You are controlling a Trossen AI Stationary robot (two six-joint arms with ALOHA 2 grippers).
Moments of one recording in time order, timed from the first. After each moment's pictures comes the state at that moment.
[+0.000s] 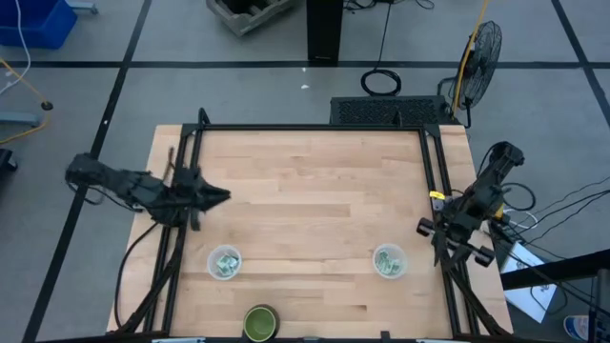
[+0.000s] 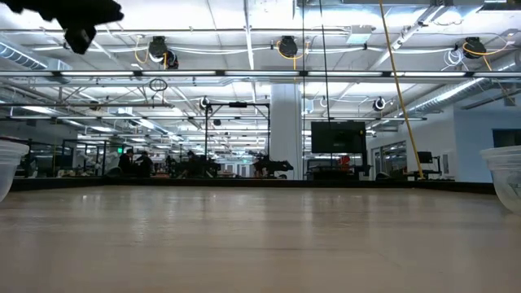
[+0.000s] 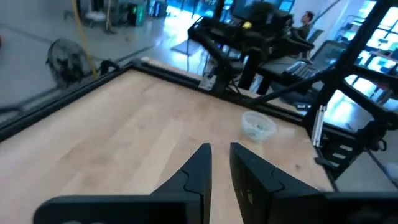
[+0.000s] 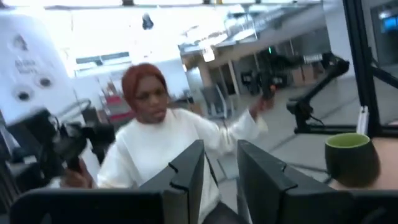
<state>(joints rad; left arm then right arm) -0.40 0.40 0.55 -0.37 -0.50 -0.40 0.82 0.18 0.21 0.19 -0.11 0.32</state>
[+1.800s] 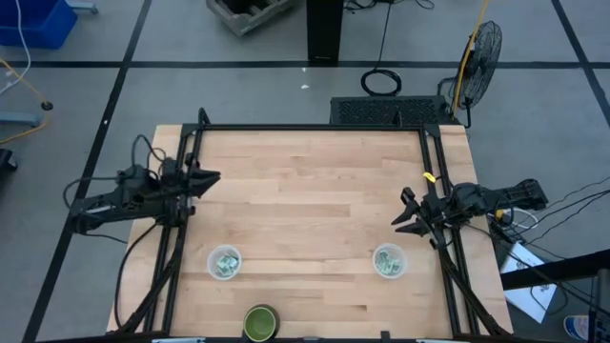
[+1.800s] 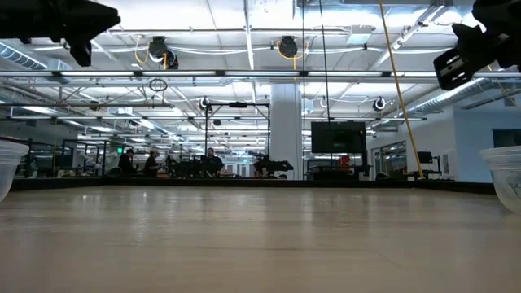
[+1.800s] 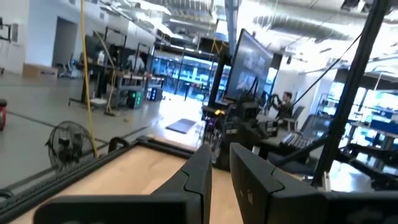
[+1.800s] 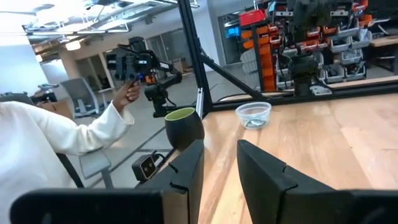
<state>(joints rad) 0.13 0.00 0.27 -0.07 -0.03 -0.23 0.20 0.00 0.08 -0.02 -0.19 0.27</state>
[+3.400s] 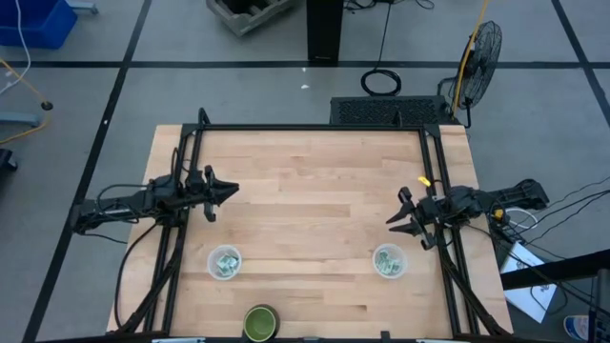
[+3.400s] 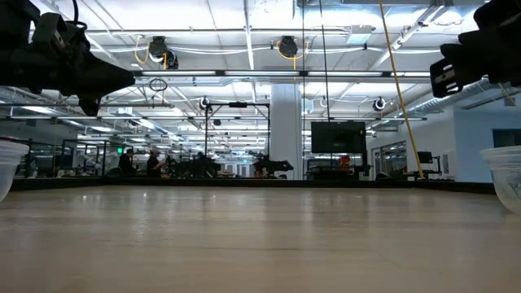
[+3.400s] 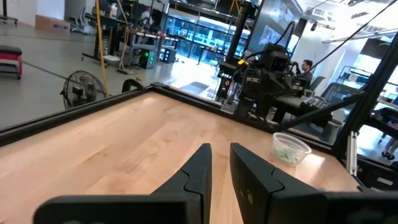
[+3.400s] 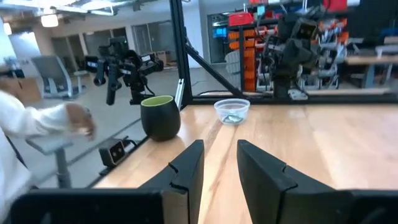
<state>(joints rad) 0.13 0.02 0.02 0.02 -0.05 -0.29 0.20 0.02 0.02 0.03 -0.13 0.13</state>
